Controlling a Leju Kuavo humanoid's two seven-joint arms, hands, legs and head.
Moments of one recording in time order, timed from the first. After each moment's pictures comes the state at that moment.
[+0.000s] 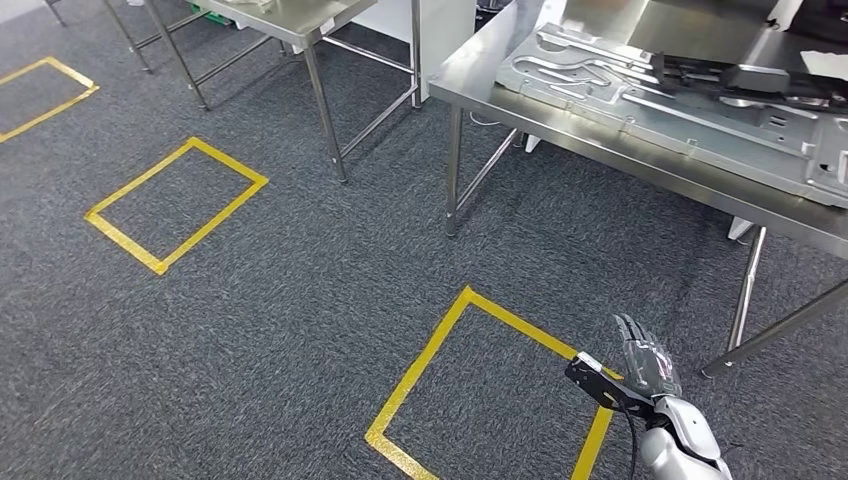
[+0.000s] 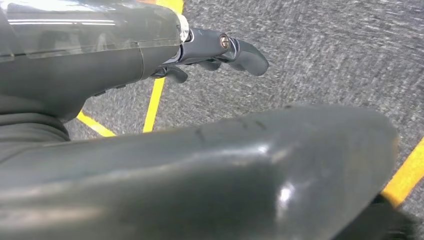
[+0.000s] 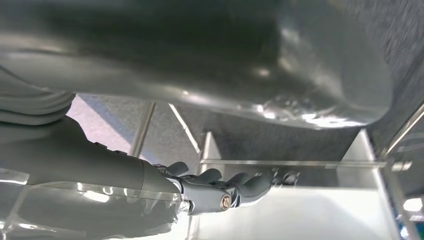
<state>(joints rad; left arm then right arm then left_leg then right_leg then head) -0.08 -0.04 -1.35 -0.14 1.41 0.23 -0.21 -0.31 -0.18 0.09 -0.71 0.93 -0.49 -0.25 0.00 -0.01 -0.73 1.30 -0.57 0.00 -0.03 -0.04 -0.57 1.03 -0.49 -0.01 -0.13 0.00</state>
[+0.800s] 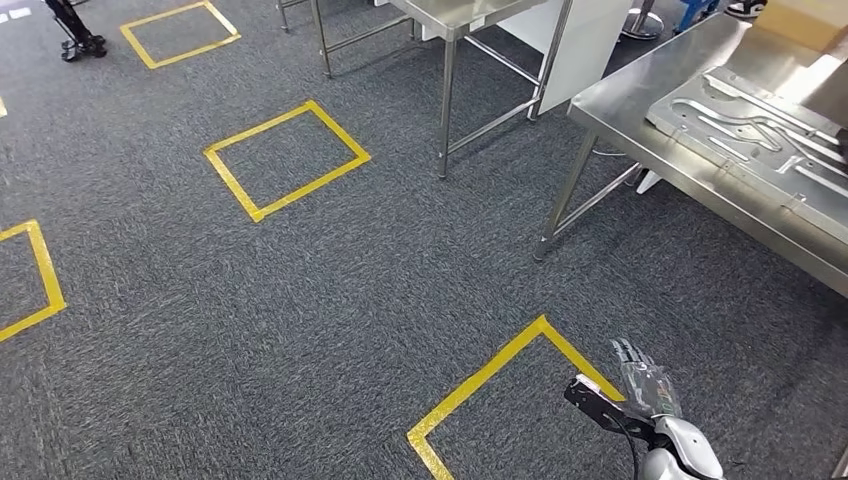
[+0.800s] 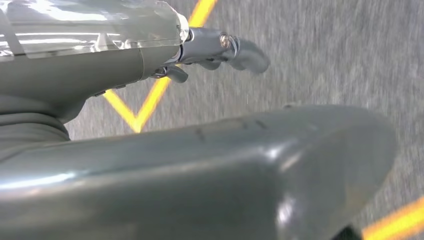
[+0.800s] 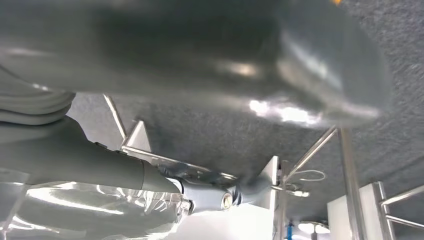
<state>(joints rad) -0.09 -0.05 -1.35 -0.14 1.41 0.22 -0.21 -0.27 -0.18 0.09 -0.71 0.97 -0.45 -0.23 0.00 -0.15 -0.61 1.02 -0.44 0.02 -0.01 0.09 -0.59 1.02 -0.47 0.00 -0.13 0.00</state>
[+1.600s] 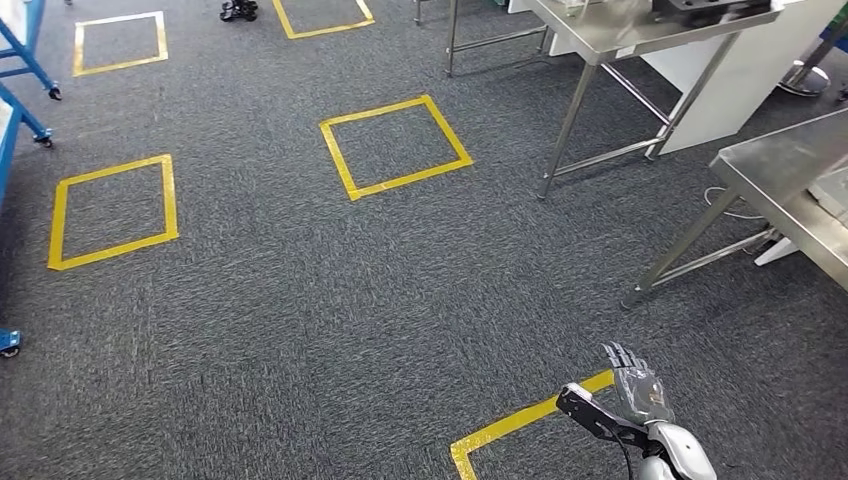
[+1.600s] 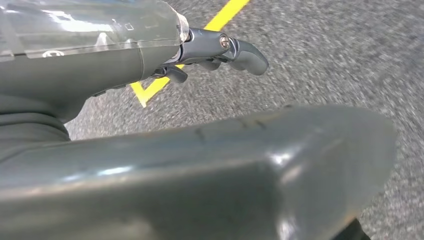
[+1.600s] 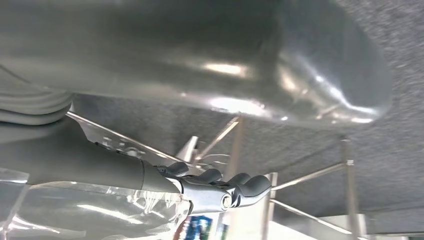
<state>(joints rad) -0.09 -0.04 -1.36 -0.14 1.39 0.23 -0.20 -0.21 -0.17 0.09 -0.79 1.01 -0.44 -0.22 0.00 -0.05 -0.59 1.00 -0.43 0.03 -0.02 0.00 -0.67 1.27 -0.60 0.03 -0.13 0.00</state>
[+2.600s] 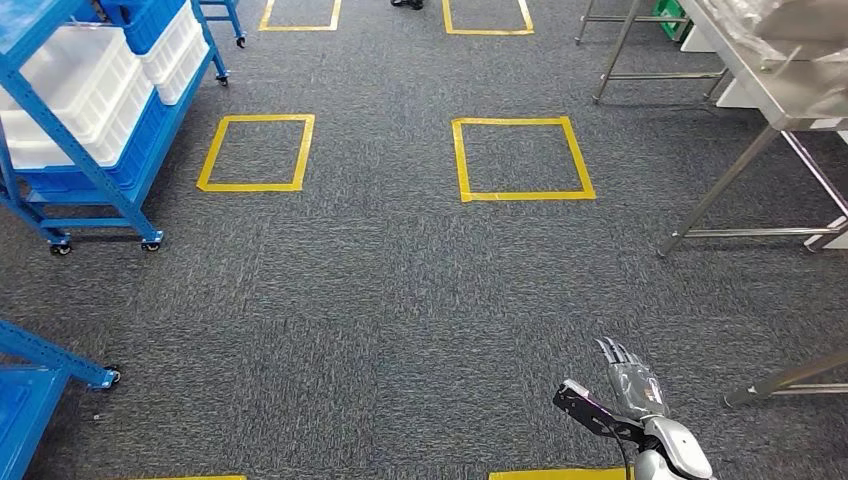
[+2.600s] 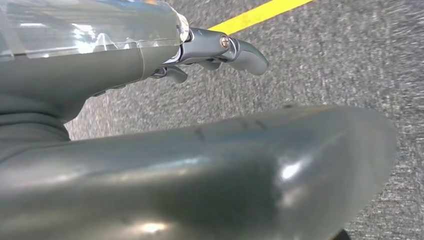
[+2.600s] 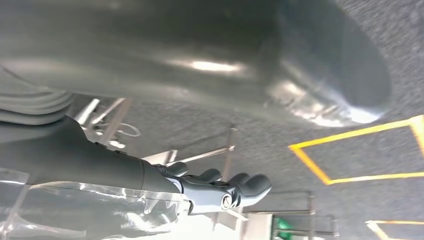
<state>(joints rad) -0.10 -0.03 -1.36 -0.14 1.40 0.25 -0.21 -0.25 -0.16 0.10 -0.72 1.00 -0.45 -0.26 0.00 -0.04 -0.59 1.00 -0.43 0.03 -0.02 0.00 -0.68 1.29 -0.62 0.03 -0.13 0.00</state>
